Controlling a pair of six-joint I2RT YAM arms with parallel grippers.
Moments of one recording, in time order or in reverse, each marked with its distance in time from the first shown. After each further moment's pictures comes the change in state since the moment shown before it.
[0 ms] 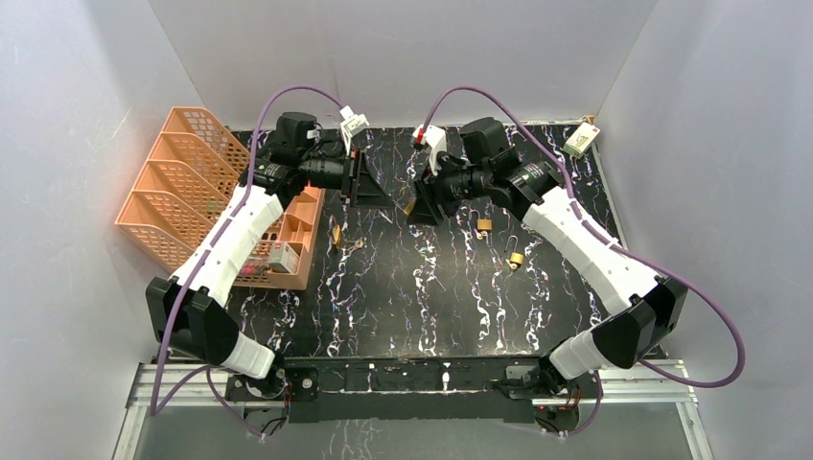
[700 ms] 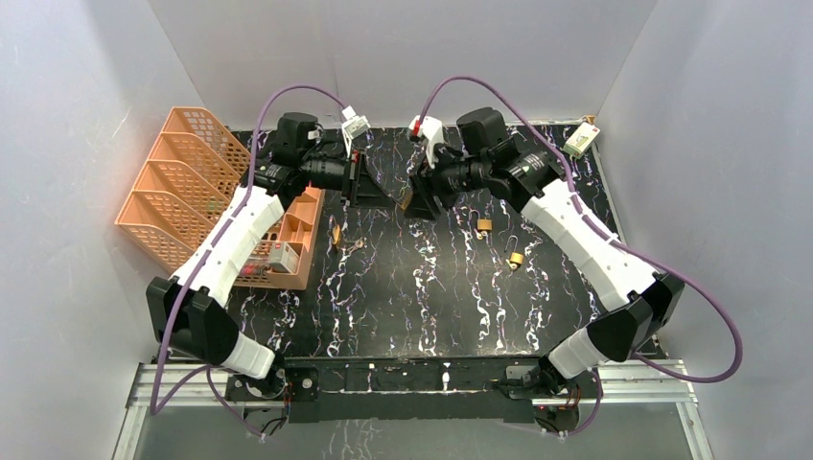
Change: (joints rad) left arm -0.005 0.011 -0.011 0.004 0.036 0.053; right arm 0.004 0.032 0.085 -0.046 0.000 -0.027
